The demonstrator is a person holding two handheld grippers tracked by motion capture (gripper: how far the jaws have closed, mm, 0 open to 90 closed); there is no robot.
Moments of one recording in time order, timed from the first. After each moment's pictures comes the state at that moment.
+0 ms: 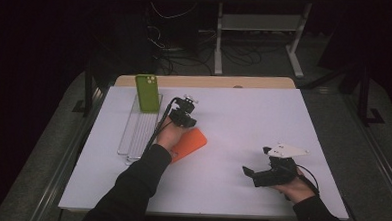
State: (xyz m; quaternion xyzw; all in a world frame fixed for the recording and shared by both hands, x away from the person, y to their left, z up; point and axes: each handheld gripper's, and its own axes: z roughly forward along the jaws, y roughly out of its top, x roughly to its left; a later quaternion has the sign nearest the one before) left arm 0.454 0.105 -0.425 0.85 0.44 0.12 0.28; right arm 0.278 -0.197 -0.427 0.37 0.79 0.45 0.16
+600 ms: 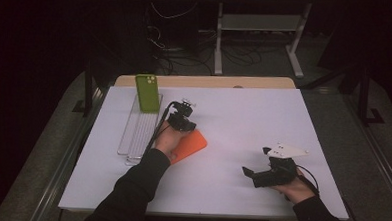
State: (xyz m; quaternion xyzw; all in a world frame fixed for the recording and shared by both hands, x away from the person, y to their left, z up) left arm 0.442 0.111 -0.431 0.84 0.45 0.09 0.30; right arm 0.277 -0.197 -0.427 0.37 0.80 0.45 0.16
